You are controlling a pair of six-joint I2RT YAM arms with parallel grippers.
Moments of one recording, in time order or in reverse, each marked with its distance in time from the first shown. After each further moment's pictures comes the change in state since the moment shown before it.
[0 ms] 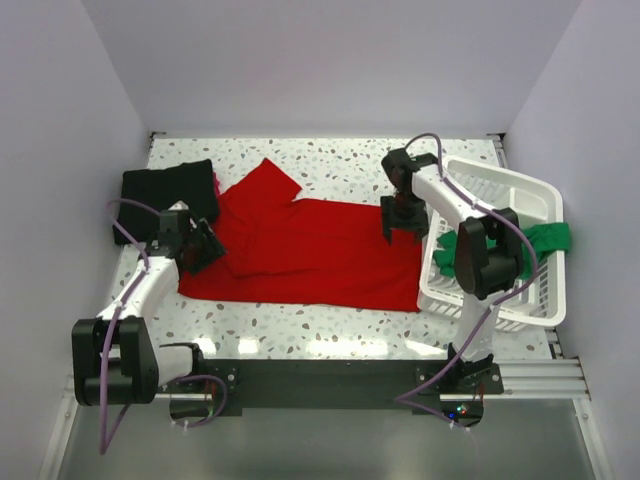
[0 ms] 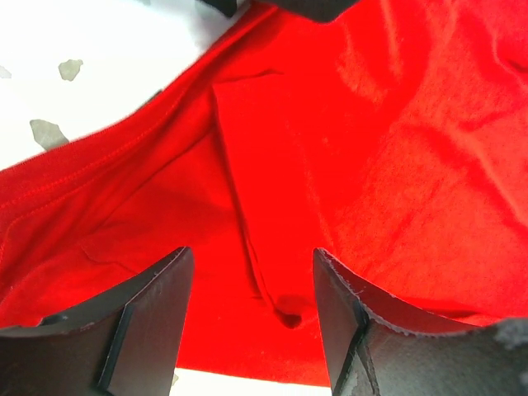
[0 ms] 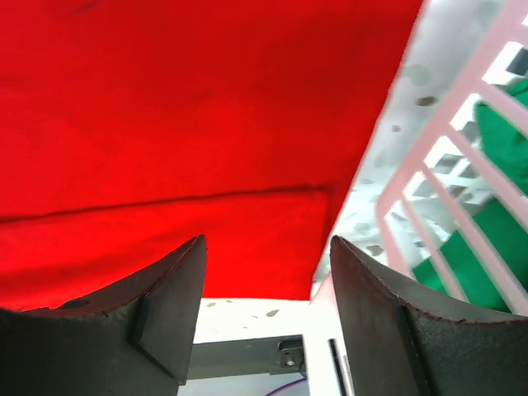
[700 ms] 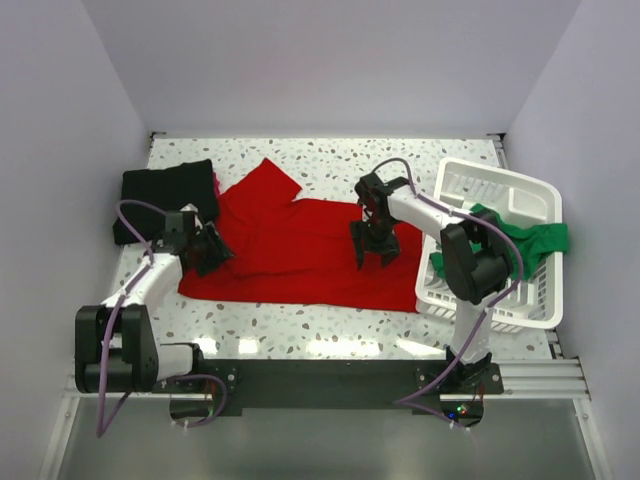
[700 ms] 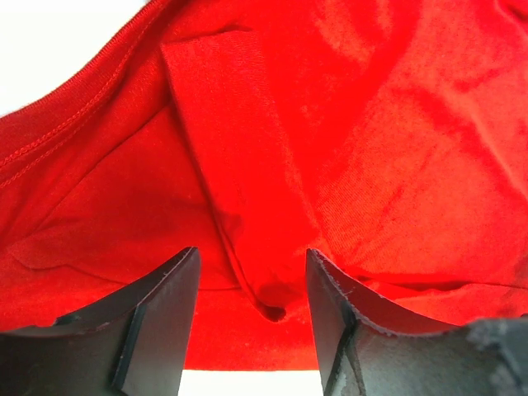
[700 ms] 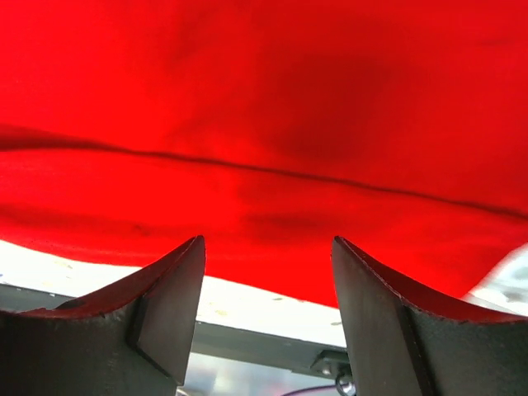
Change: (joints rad) left arm -0.018 0.054 -0.009 0.016 0.093 -0.003; right arm 0.150 0.002 -0.156 0.150 -0.229 -0.003
